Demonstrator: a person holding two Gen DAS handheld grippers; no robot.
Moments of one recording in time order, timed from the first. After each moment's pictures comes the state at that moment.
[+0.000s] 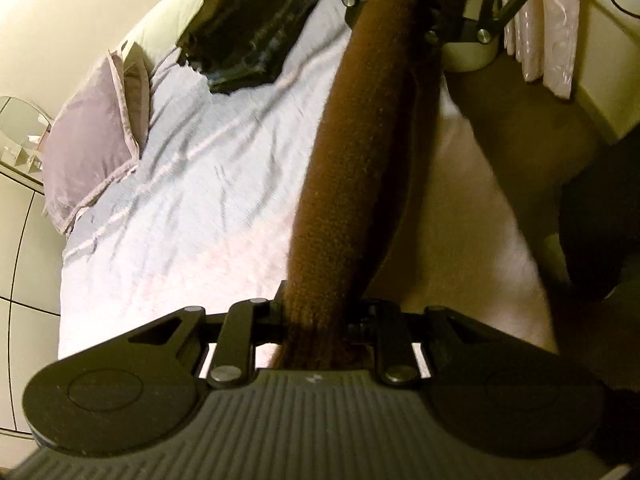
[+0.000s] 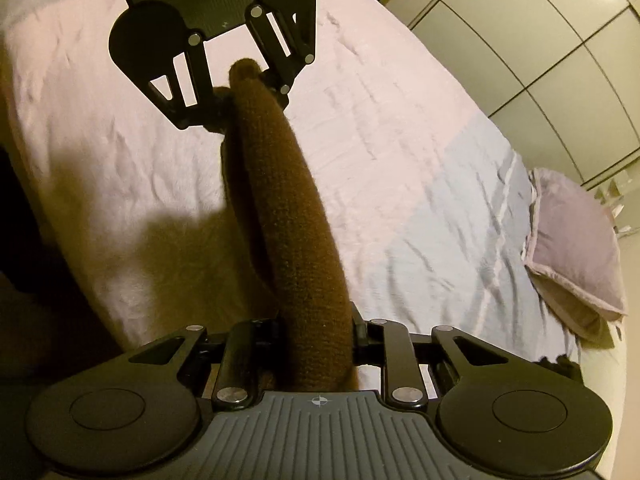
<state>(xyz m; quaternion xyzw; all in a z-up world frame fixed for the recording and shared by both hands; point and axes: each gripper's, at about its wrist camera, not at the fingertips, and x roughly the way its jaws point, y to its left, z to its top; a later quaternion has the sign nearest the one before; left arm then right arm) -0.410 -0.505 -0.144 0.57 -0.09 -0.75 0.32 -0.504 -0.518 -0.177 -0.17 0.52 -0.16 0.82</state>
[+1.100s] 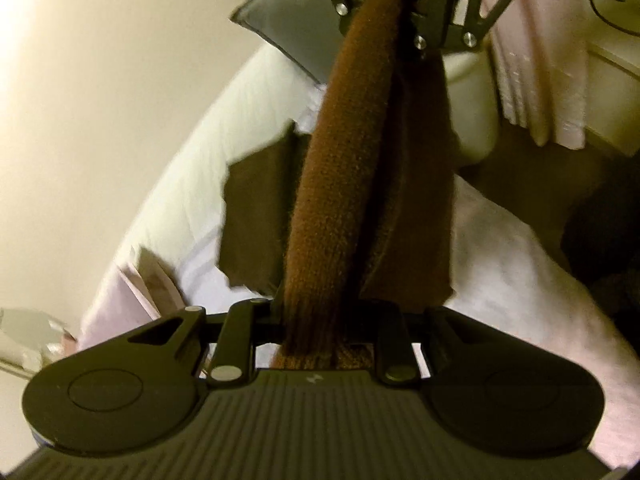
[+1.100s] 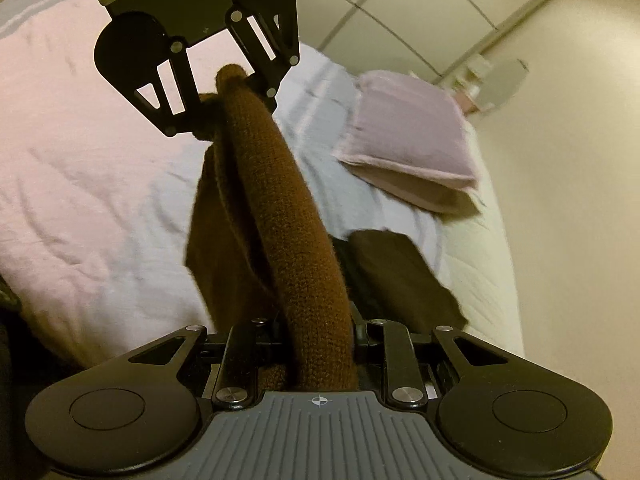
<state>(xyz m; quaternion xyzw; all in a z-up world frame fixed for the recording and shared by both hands) -0.612 -0.720 0.015 0.49 -0.28 -0.80 0.20 -0.703 -0.663 0.020 -0.10 0.51 -0.39 0.76</state>
